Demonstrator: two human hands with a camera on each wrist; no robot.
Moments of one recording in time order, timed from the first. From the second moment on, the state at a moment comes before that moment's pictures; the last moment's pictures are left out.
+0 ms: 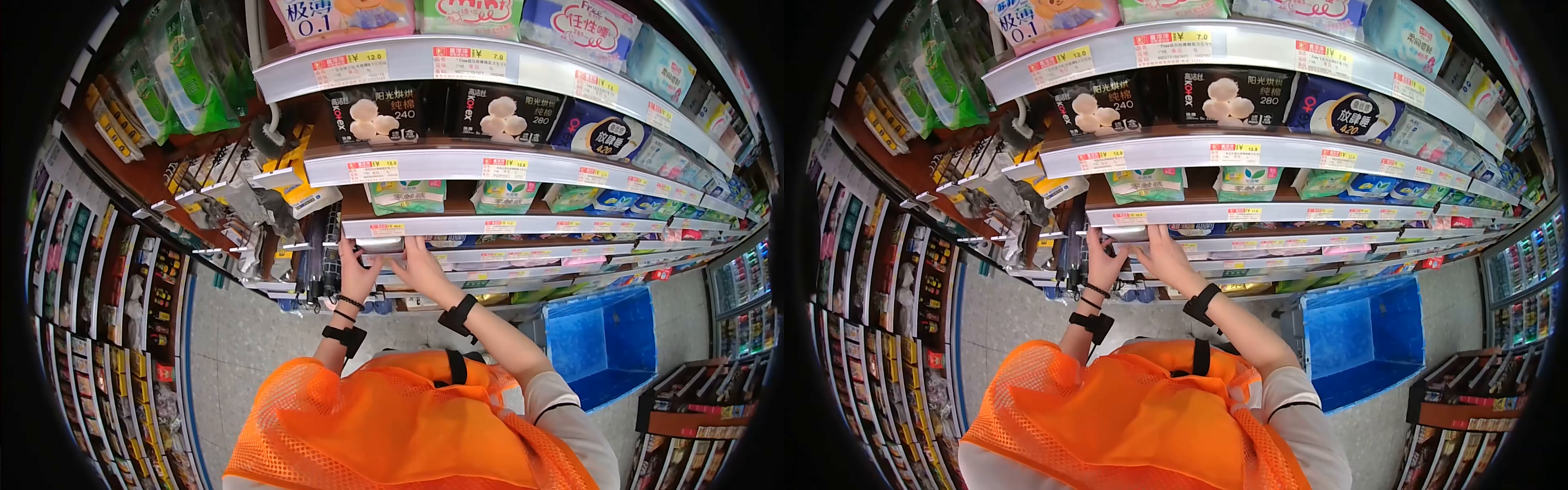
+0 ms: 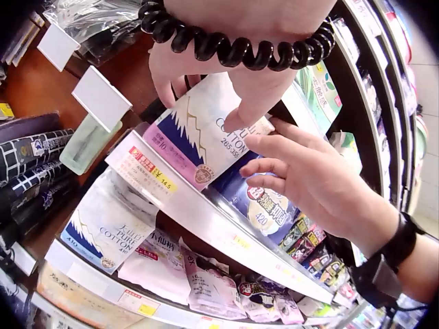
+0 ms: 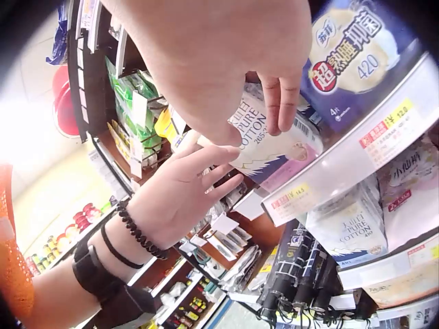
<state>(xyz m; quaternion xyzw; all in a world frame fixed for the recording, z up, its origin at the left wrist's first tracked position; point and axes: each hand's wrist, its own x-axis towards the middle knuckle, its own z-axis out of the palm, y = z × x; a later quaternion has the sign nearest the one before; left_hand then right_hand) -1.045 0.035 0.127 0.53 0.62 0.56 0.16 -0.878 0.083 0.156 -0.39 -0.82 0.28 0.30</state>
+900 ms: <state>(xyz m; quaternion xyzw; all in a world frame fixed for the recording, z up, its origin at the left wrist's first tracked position) -0.903 0.029 0.159 0.49 0.57 0.31 0.58 -0.674 0.030 0.188 -0.47 -0.50 0.65 0.33</state>
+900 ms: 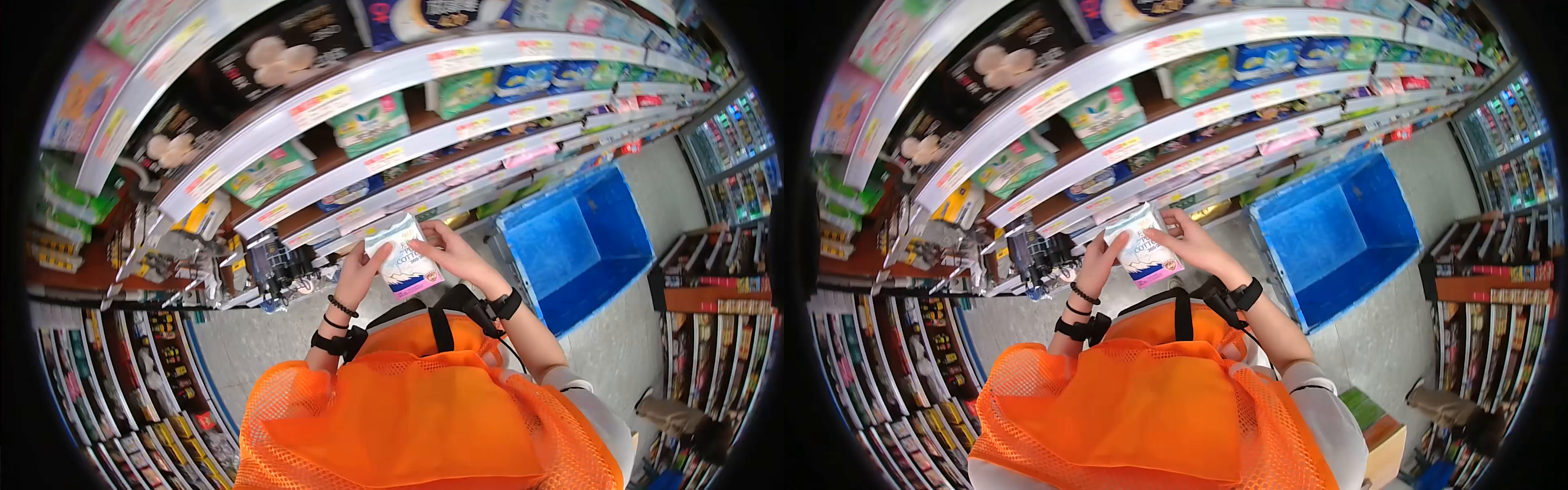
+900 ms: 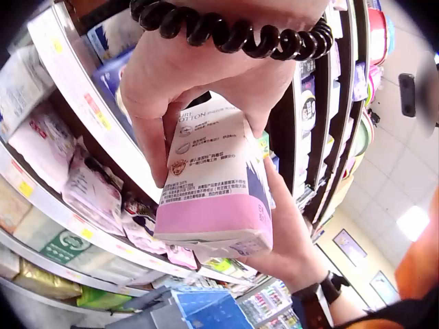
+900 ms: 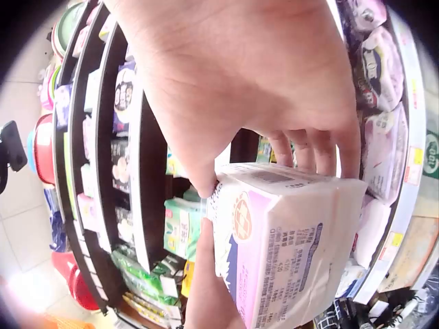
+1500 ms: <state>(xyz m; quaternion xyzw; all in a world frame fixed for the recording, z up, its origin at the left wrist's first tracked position) -0.539 0.059 0.047 0.37 0.30 0.10 0.87 -0.366 -0.030 0.107 -0.70 -0.13 0.59 0.38</state>
